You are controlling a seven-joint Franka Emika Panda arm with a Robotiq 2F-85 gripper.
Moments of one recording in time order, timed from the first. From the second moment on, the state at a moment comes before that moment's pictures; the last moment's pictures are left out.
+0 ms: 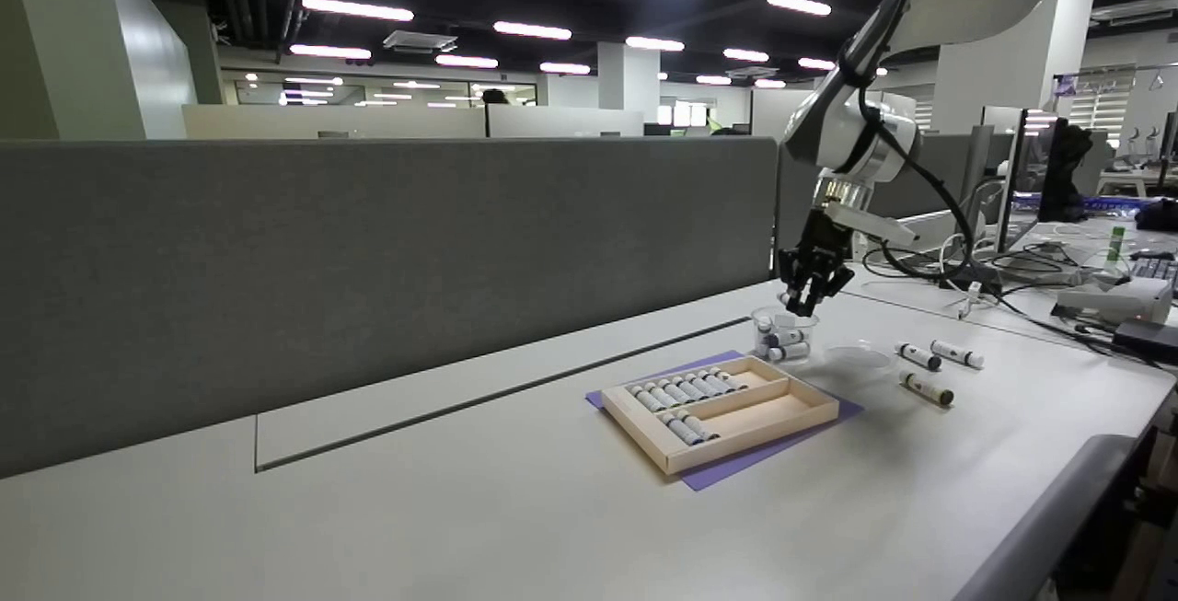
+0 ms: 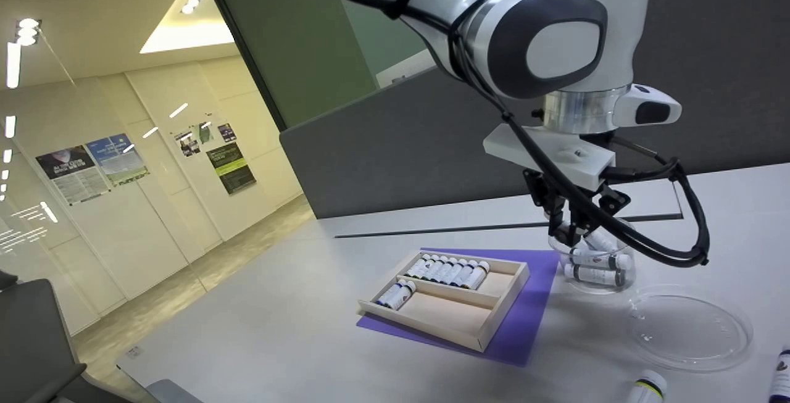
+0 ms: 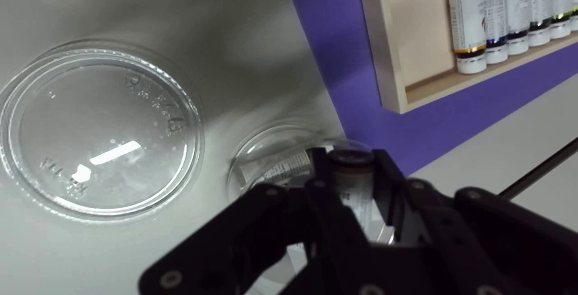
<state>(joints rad) -0.45 0.71 -0.01 -1.71 0.47 2.33 -0.32</state>
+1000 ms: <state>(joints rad) -0.46 0.77 0.02 -1.68 0.51 2.45 -0.33</state>
